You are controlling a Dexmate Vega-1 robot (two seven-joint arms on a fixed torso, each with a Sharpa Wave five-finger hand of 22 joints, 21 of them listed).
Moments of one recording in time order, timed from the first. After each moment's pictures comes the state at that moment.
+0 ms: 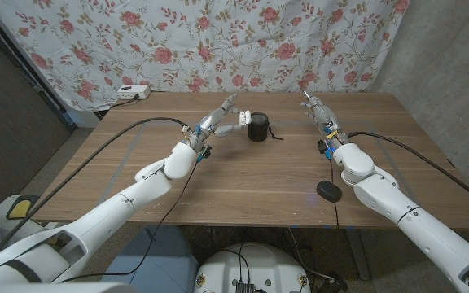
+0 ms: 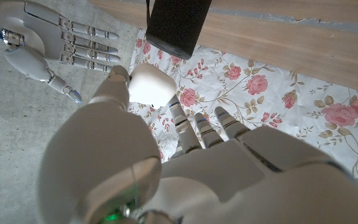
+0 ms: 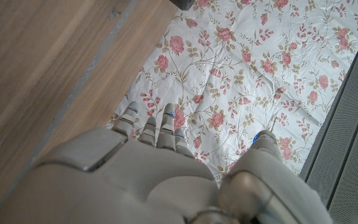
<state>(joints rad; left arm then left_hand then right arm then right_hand) 0.76 0.60 0.62 -1.47 0.21 -0.32 0.29 0.99 0.06 0.38 -0.16 0.17 -0.12 -0.01 0.20 0.18 0.63 -0.14 0.29 0.37 0.11 -0.08 0.19 0.17 0.08 0.03 0.19 0.17 -0.95 -0.62 -0.40 -1.64 0.39 0.18 -0.20 0.27 0.00 0.15 -0.13 0.19 -0.09 0.05 0.21 0.19 0.19 0.11 0.30 0.23 -0.11 0.08 0.23 0.21 0.03 0.19 0.19 0.17</state>
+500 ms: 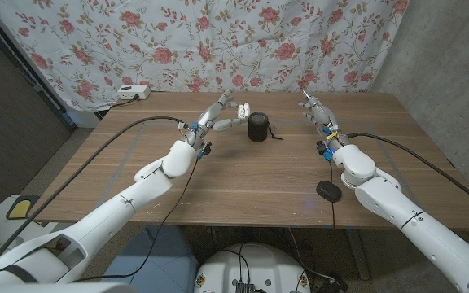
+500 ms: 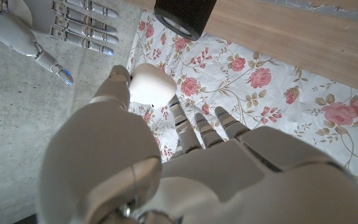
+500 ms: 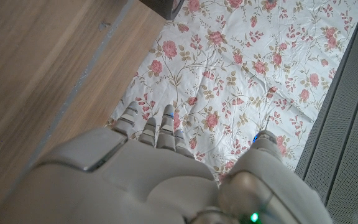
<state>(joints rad) 0.79 0.59 0.57 -1.54 0.14 -0.29 0.29 0.99 0.06 0.38 -0.17 0.17 -0.11 -0.01 0.20 0.18 0.63 -0.15 0.28 0.37 0.11 -0.08 0.19 0.17 0.08 0.03 0.19 0.17 -1.01 -0.65 -0.37 -1.76 0.43 0.14 -0.21 0.27 0.00 0.15 -0.13 0.19 -0.11 0.04 0.20 0.19 0.17 0.12 0.29 0.24 -0.11 0.08 0.23 0.21 0.03 0.19 0.19 0.17</state>
